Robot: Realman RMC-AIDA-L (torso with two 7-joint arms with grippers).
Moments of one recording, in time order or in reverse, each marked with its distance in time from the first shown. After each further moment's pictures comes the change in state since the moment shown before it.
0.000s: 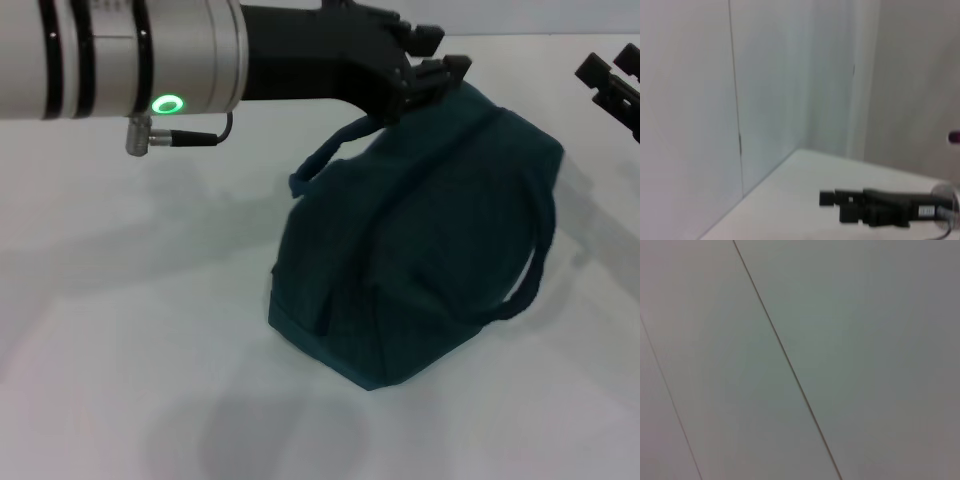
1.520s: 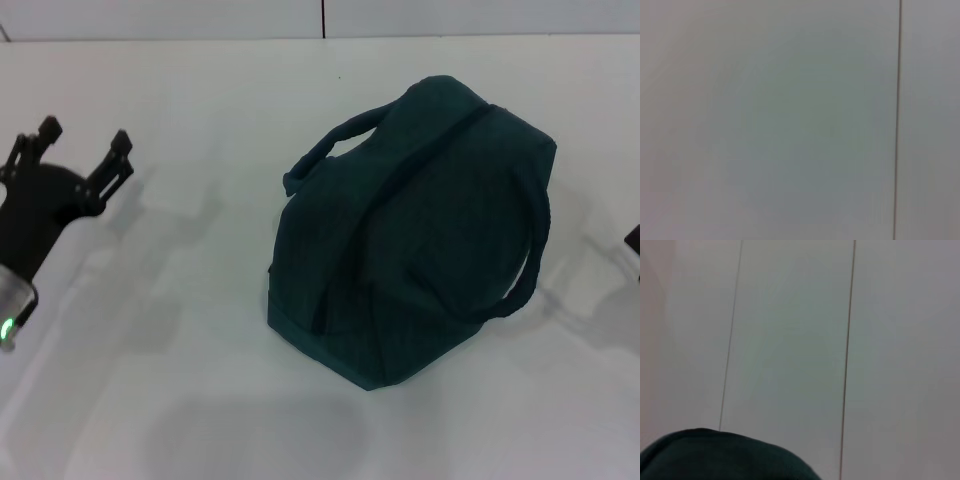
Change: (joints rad) left arm 0.001 -0.009 -0.583 -1.654 -1.187 0.127 1.881; right arm -0.293 0.003 0.019 -0.037 -0.130 -0.233 -0.554
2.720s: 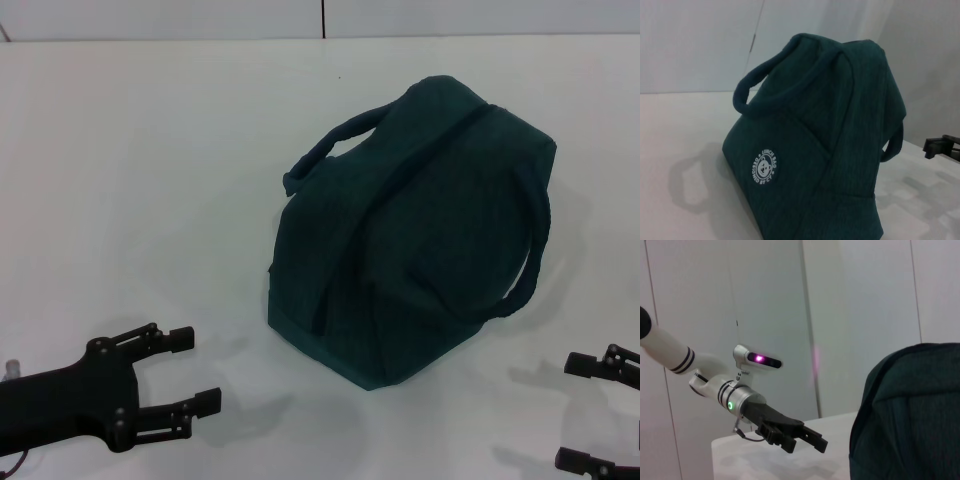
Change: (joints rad) left arm 0.233 0.094 0.085 0.535 0.907 0.363 -0.765; right arm 0.093 -0.101 -0.007 0.026 -0.563 -0.150 0.203
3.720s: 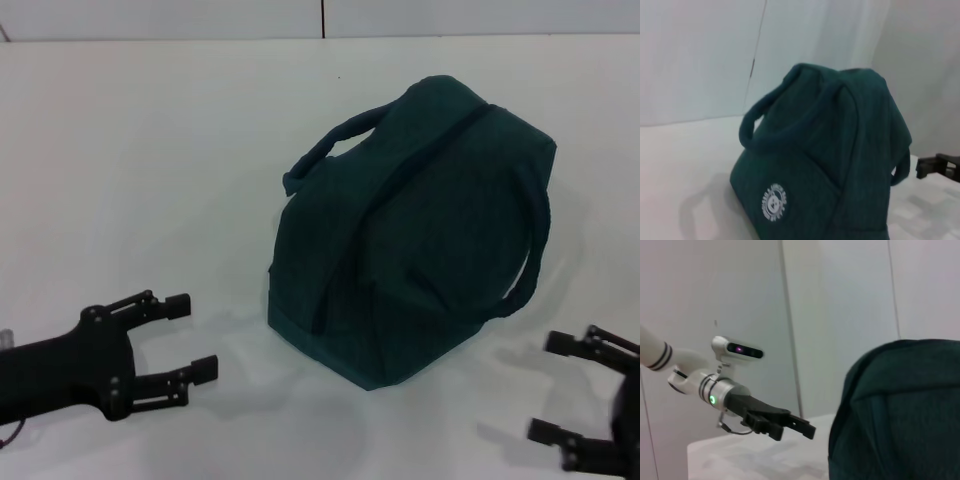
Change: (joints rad) left arm -0.030 -0.004 -0.049 0.019 -0.003 0.024 0.014; right arm 0.011 0.041 0.039 0.004 0.000 0.055 -0.002
